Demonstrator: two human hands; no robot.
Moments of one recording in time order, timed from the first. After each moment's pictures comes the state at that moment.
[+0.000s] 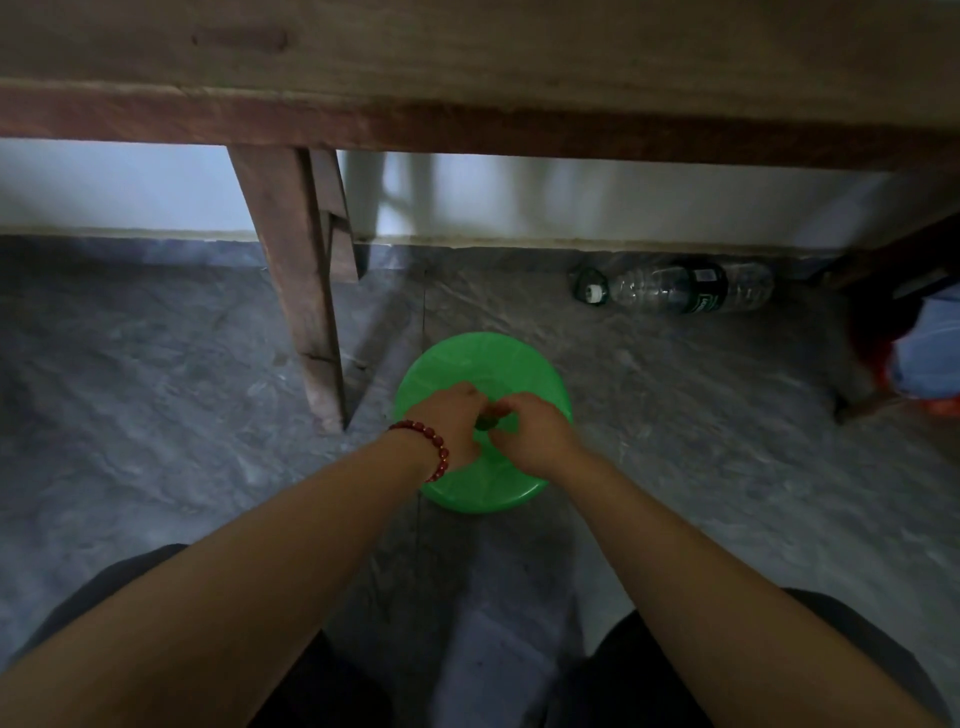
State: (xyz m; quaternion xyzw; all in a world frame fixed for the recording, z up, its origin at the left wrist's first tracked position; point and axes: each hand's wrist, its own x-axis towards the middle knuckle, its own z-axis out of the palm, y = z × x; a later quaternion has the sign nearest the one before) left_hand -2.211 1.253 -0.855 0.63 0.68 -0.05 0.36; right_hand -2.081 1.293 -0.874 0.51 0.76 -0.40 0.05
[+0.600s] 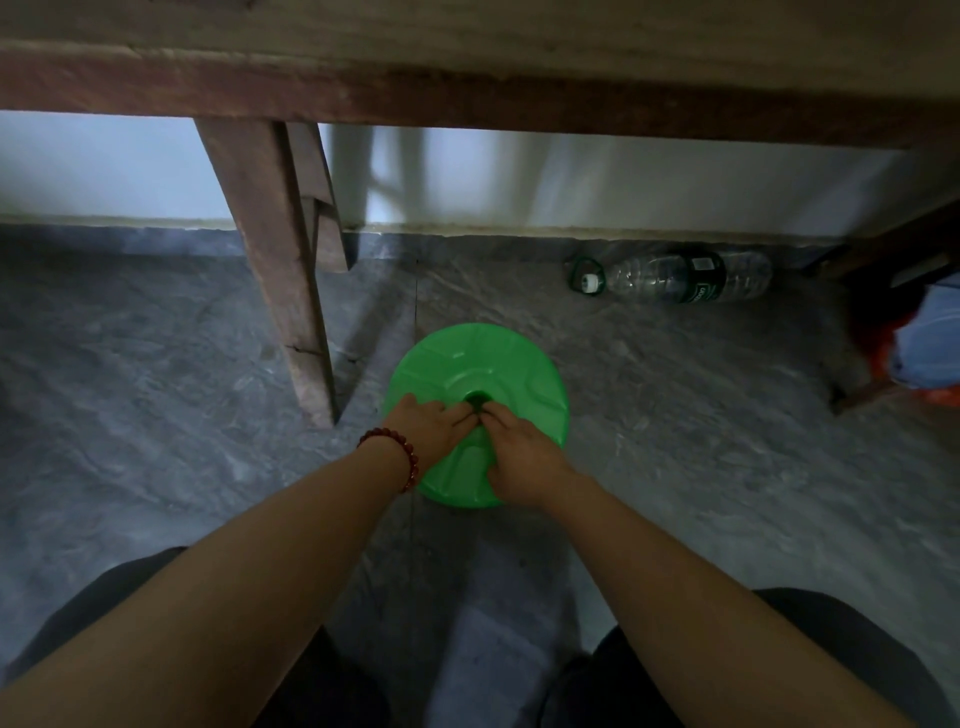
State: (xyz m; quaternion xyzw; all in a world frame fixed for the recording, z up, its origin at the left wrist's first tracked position) left_hand -2.219 1.244 -0.865 0.76 0.52 -0.33 0.21; right_hand -2.070 1.274 -0.898 0.37 0.86 -0.29 0.18
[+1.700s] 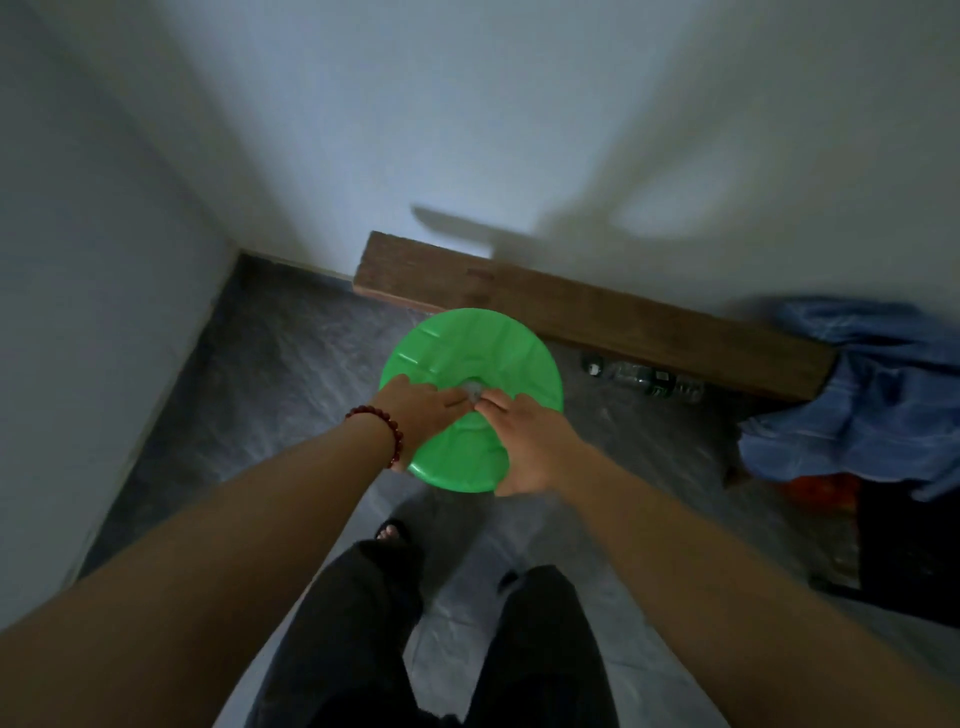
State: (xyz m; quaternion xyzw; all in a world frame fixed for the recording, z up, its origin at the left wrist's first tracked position) left_hand -2.271 1.117 -0.388 0.70 0.61 -0.30 0.20; right_hand -2.113 1.205 -0.412 0.16 0.95 -0.17 0.20
